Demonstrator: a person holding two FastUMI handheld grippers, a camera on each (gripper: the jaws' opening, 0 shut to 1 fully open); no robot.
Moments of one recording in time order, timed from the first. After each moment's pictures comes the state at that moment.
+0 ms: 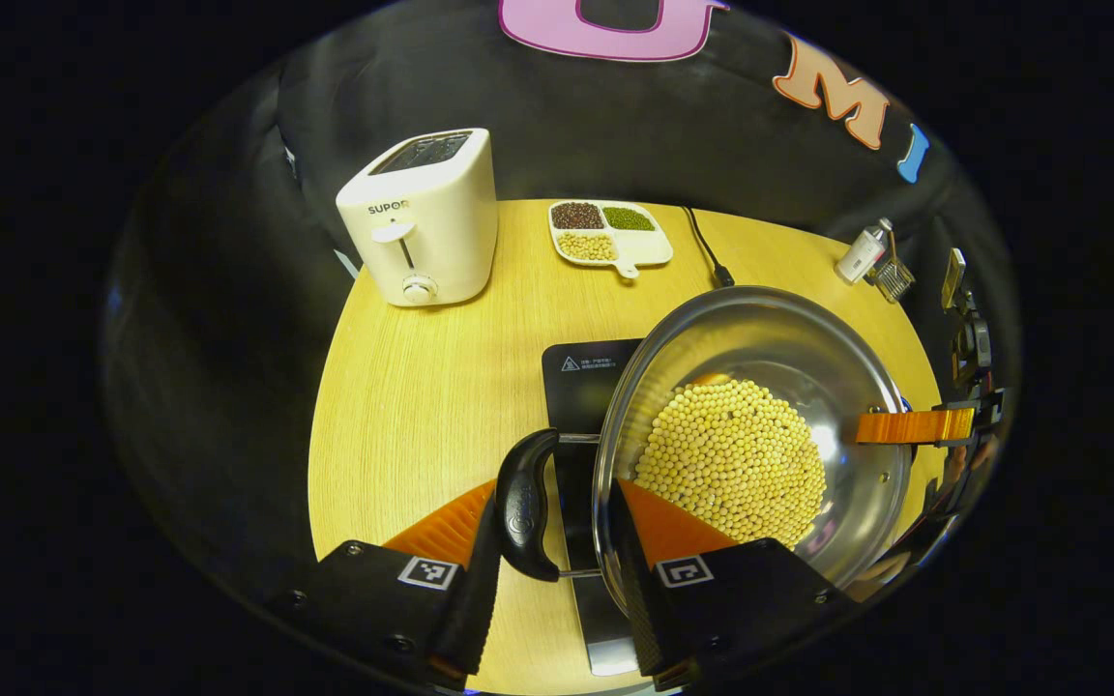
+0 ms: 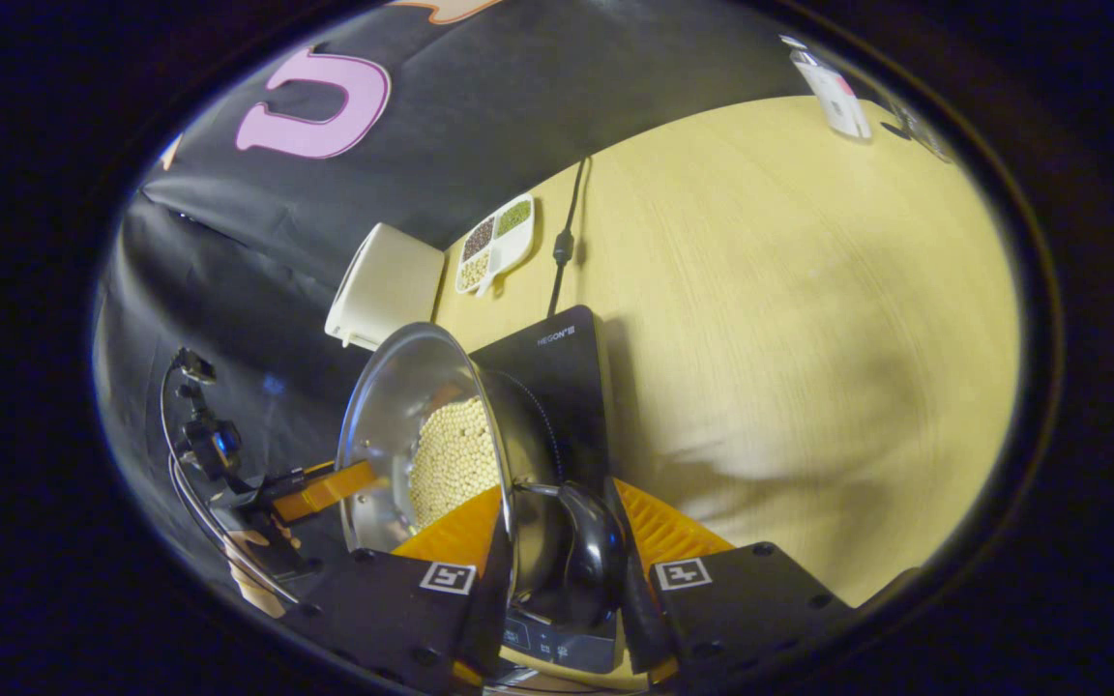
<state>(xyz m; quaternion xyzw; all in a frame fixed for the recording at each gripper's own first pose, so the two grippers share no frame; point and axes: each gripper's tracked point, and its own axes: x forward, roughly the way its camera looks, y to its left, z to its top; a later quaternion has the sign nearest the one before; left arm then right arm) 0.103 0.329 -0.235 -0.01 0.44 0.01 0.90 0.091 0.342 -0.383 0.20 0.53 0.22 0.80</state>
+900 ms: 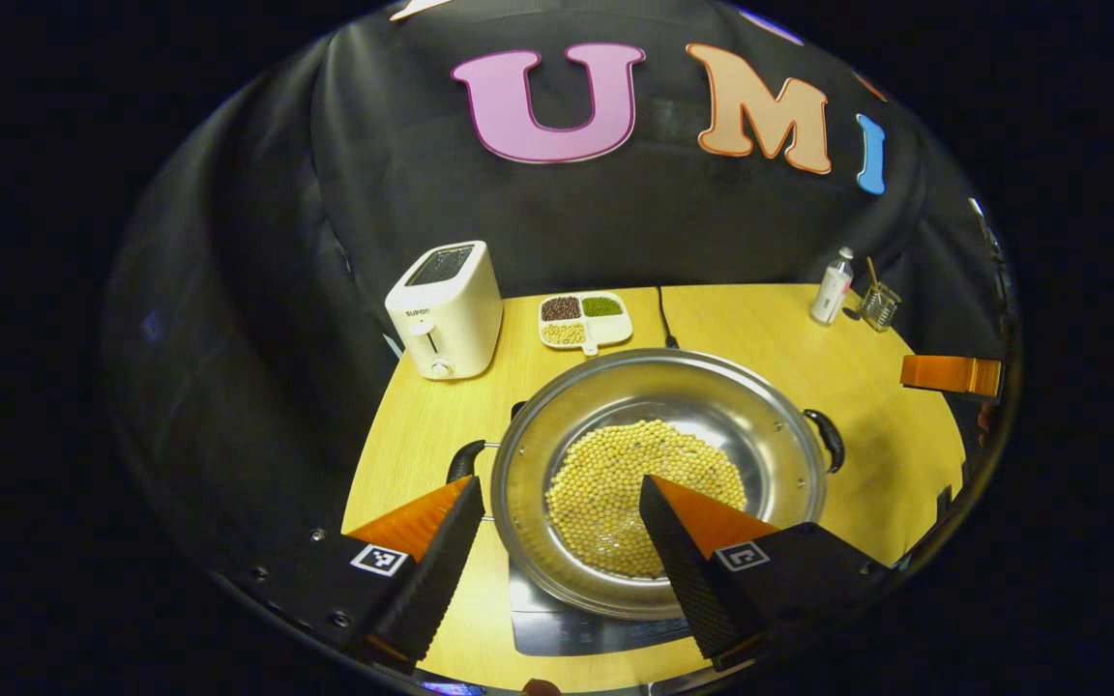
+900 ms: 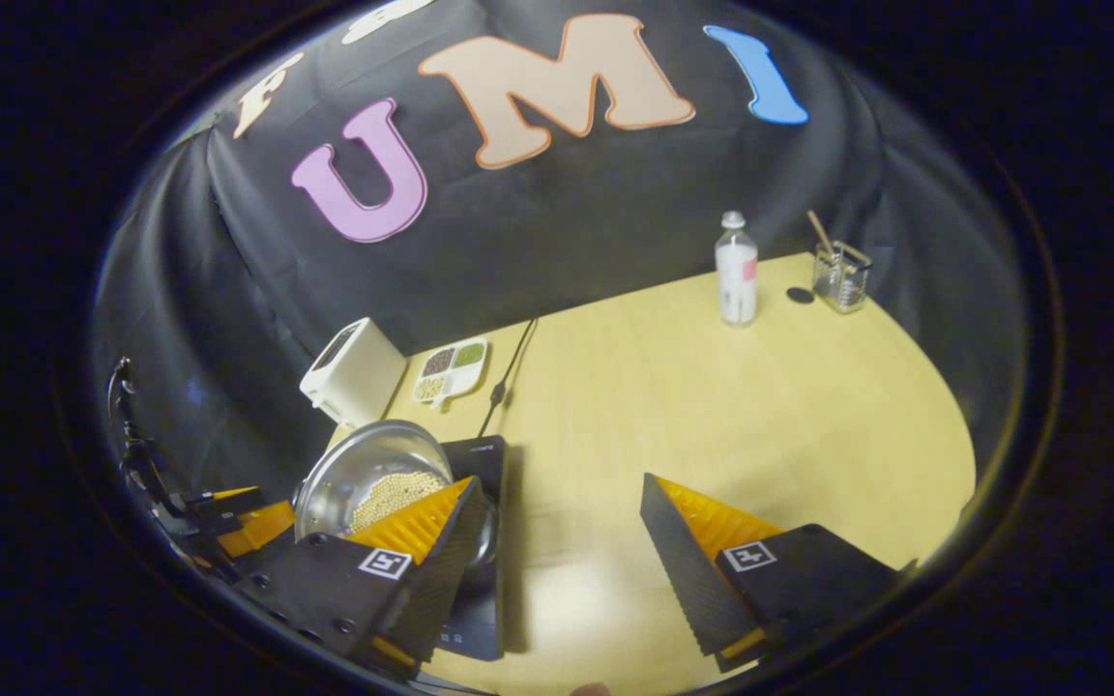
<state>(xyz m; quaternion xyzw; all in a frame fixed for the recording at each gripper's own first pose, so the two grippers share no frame) 0.044 0.231 -0.142 0.05 0.28 0.06 0.96 0.093 0.192 -0.240 0.09 0.31 0.12 0.94</state>
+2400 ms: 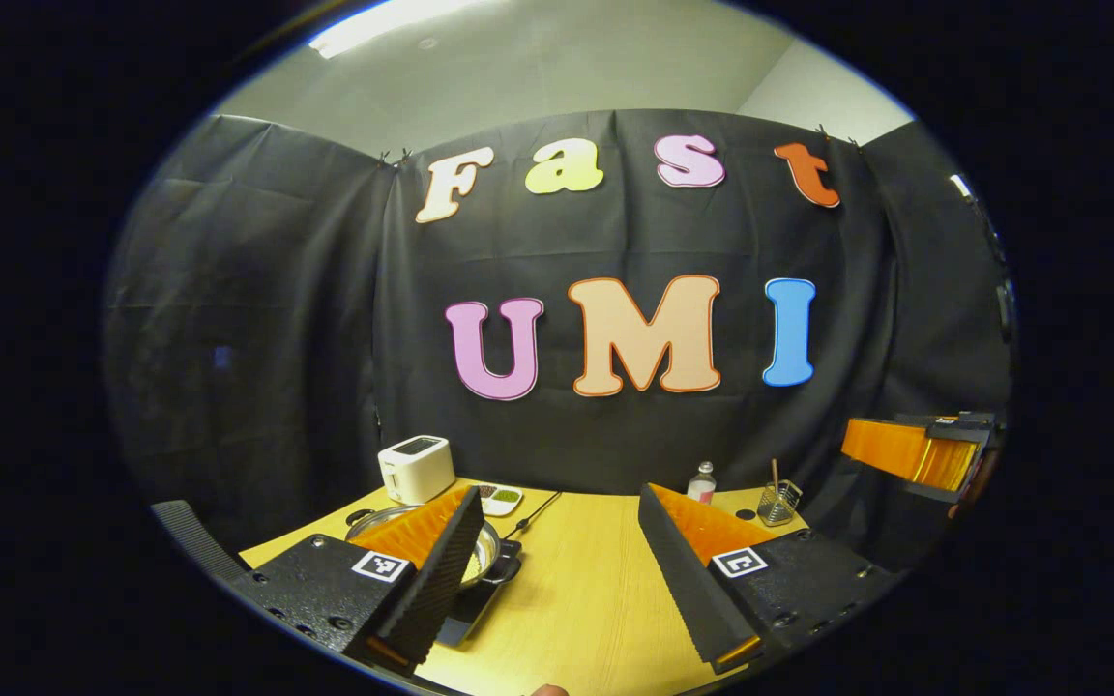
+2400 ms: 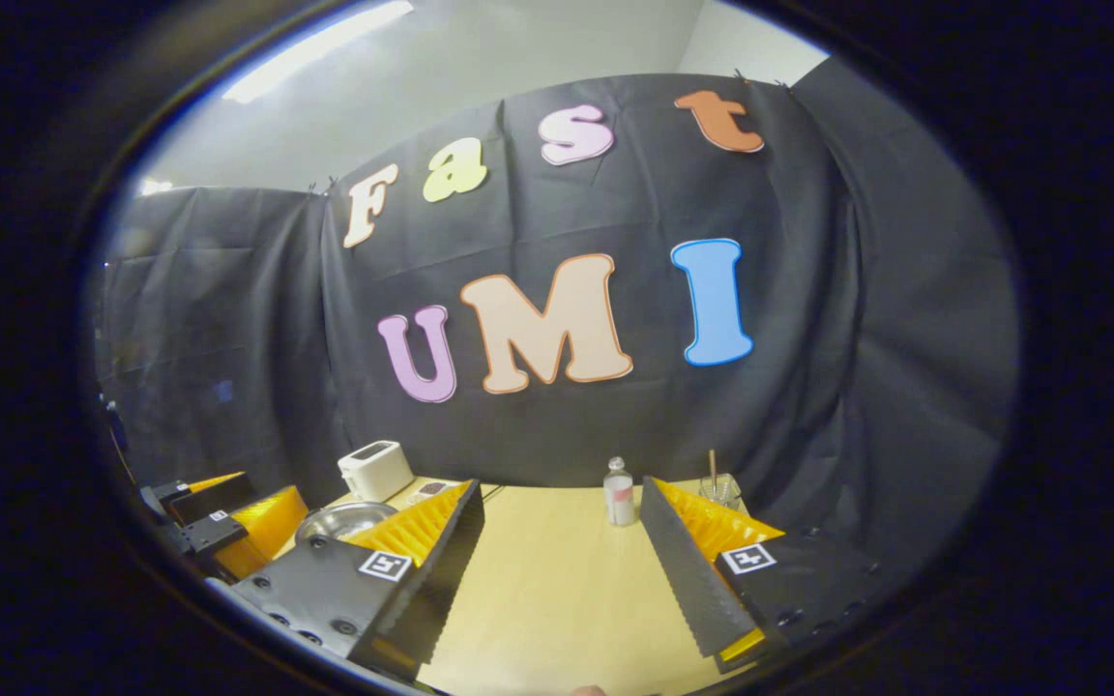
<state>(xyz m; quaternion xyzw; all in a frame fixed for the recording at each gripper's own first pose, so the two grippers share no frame) -0.051 -0.138 0.026 0.04 -0.05 0.16 0.98 0.032 -0.061 -0.016 0.05 0.03 0.20 0.98</state>
